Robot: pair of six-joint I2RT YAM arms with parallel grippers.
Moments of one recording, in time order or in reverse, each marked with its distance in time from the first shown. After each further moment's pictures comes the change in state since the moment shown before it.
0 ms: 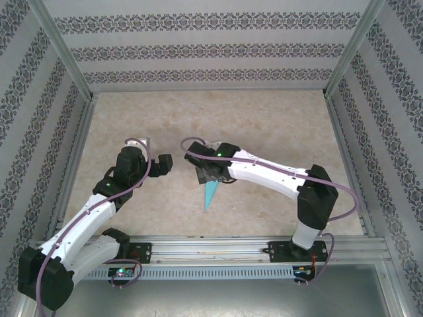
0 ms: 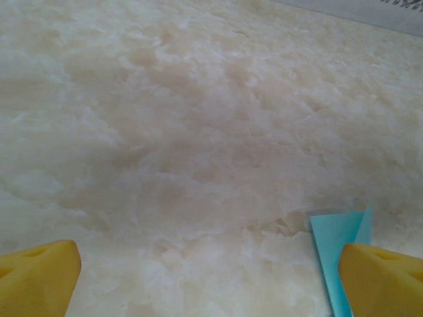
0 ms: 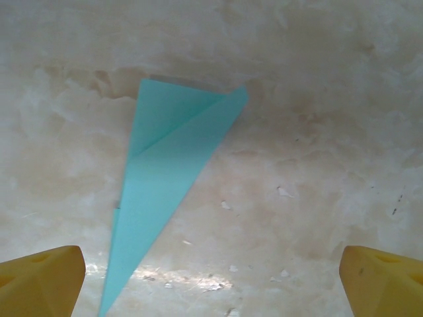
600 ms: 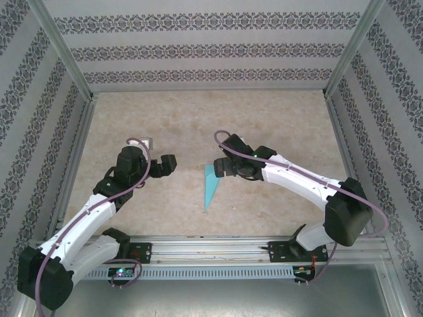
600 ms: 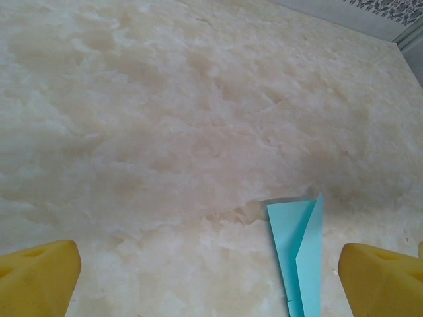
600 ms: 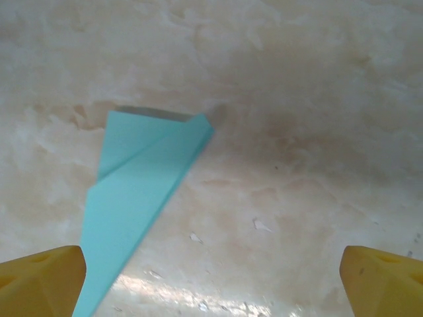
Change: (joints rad) left arm -0.008 0.000 0.004 0.016 0.108 -0.066; right arm -0.214 -0.287 -0.374 0.341 -0.168 -0.190
